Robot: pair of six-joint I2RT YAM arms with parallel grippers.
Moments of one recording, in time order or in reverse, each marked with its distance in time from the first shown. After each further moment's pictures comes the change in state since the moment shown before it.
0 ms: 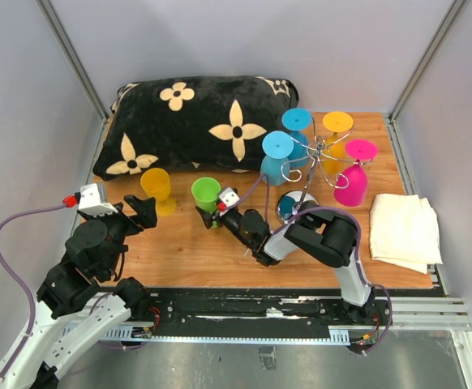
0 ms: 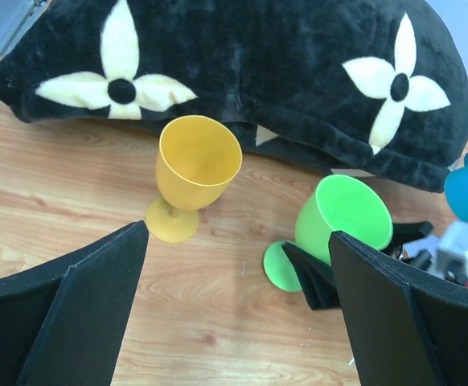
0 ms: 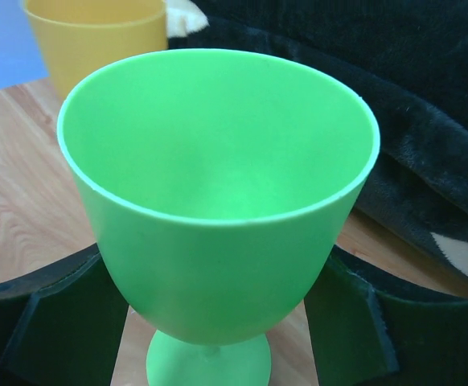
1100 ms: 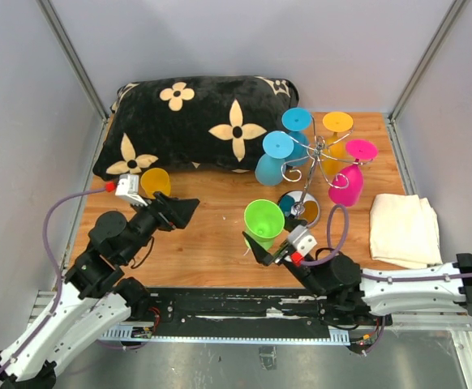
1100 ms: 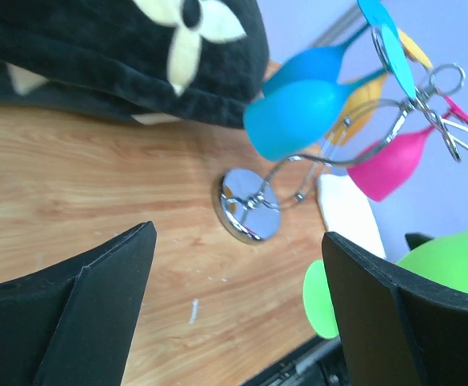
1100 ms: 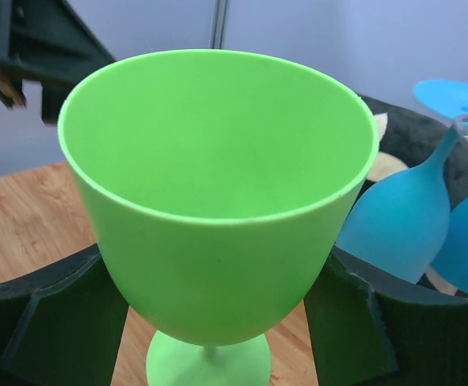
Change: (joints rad) left arm 0.002 0.089 -0.133 0.329 0.459 -0.211; right arm 0.449 -1.190 -0.486 -0.451 0.418 -0.298
